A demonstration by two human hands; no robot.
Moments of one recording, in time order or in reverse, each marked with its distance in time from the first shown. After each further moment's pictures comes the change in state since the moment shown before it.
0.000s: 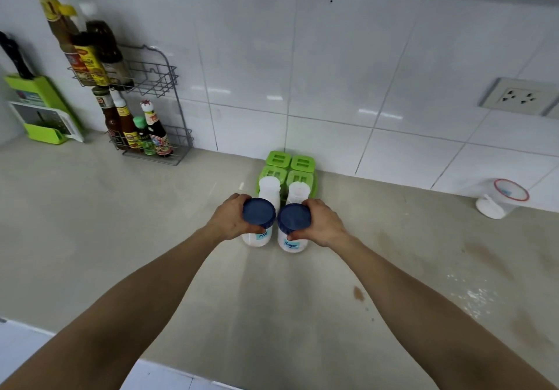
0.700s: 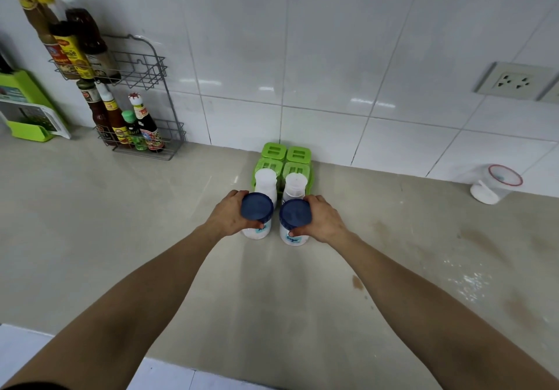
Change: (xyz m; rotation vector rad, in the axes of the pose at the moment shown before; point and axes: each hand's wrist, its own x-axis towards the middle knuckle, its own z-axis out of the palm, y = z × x) left_hand 0.007 -0.011 0.010 -0.002 -0.043 -0.009; right_hand 0.001 0.009 0.012 -0.019 0.012 0.042
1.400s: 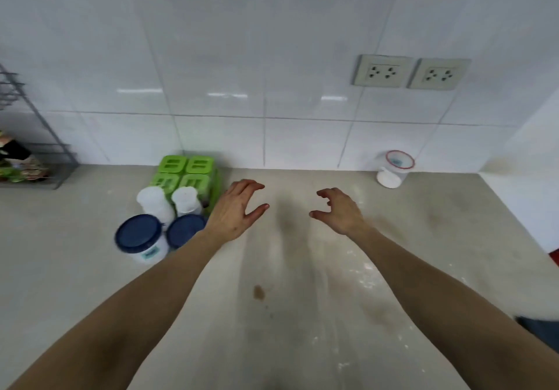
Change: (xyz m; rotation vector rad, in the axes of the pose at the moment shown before) left_hand 0.043 0.191 0.123 0.175 0.199 0.586; right_hand -0.034 0.218 -0.141 0.007 0.190 0.131
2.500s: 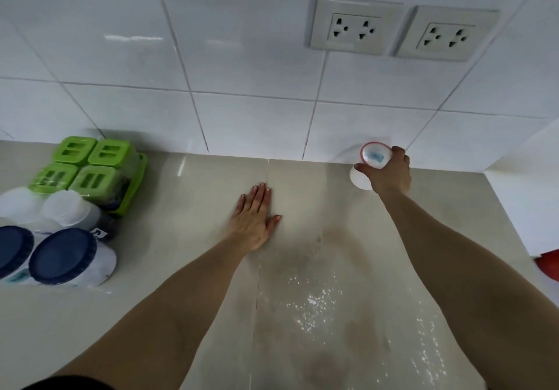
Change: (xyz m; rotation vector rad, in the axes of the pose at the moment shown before) left_hand 0.116 0.073 0.219 0.248 -0.477 -0.283; right_hand 0.158 0.222 -0.090 0.239 0.397 0.452
